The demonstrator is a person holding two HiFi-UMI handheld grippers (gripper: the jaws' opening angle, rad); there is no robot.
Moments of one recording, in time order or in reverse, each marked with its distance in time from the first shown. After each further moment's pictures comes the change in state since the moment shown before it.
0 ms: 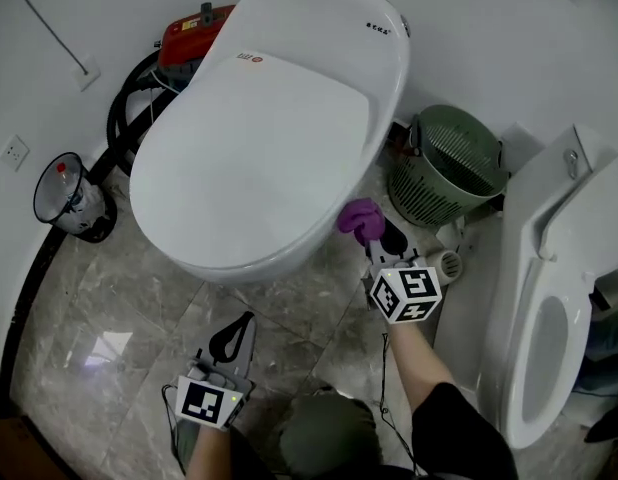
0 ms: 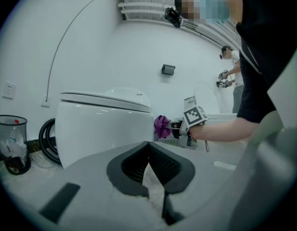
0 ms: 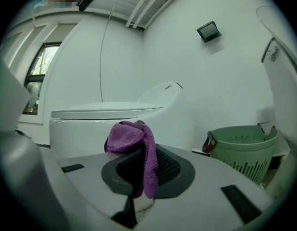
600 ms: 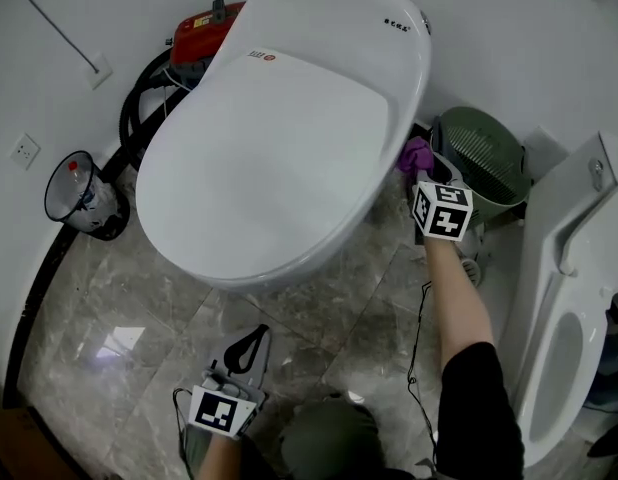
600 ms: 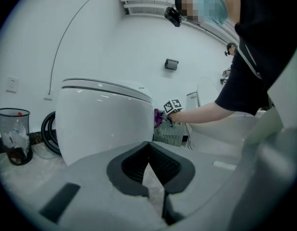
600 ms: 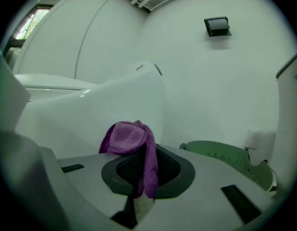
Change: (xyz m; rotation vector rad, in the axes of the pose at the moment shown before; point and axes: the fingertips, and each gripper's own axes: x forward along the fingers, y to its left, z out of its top) left arm 0.003 -0.006 -0.037 -0.030 0.081 0.028; right arm 0.103 -0.145 0.024 -0.171 0.135 -0.257
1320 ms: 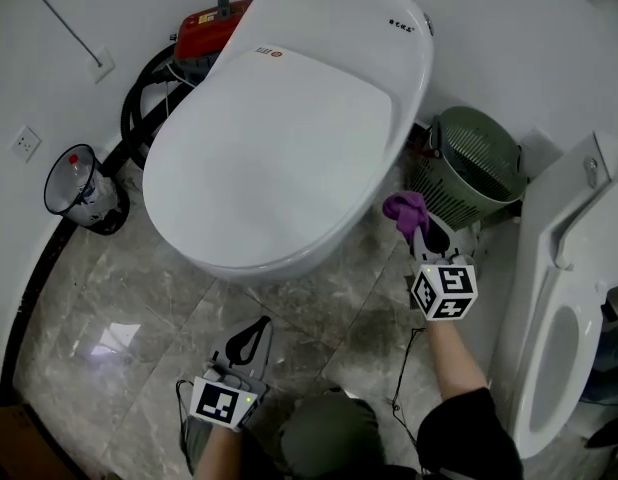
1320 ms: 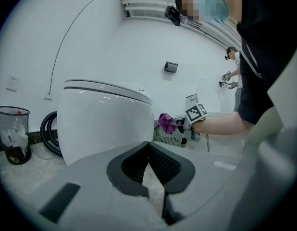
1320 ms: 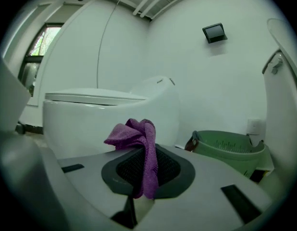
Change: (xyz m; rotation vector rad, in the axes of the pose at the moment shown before) left arm -0.006 0.003 -0.004 -0.027 -0.001 -0.008; right arm -0.128 0.062 -0.038 0.035 -0.047 0.174
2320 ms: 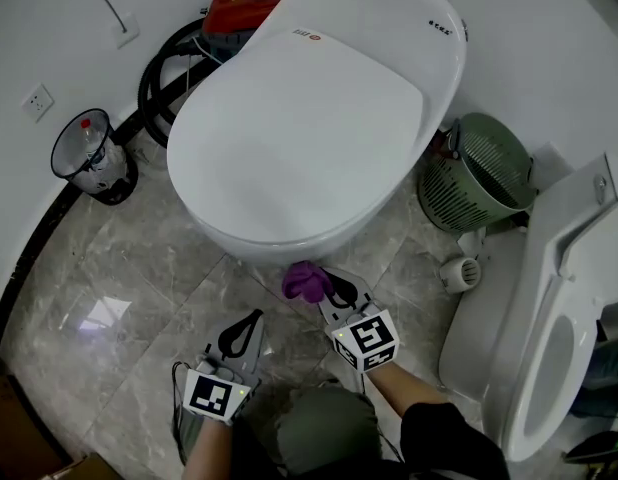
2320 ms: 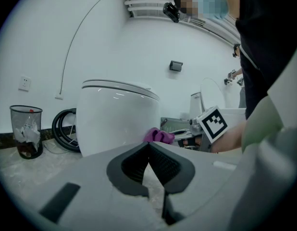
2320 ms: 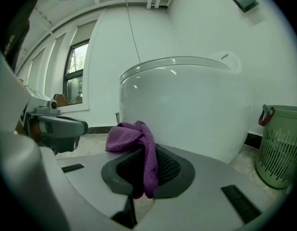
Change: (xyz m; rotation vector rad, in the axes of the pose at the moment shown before) left arm -0.038 0.019 -0.023 -0.019 0.012 0.070; right arm -0.042 0.254 -0.058 0.011 0.087 0.527
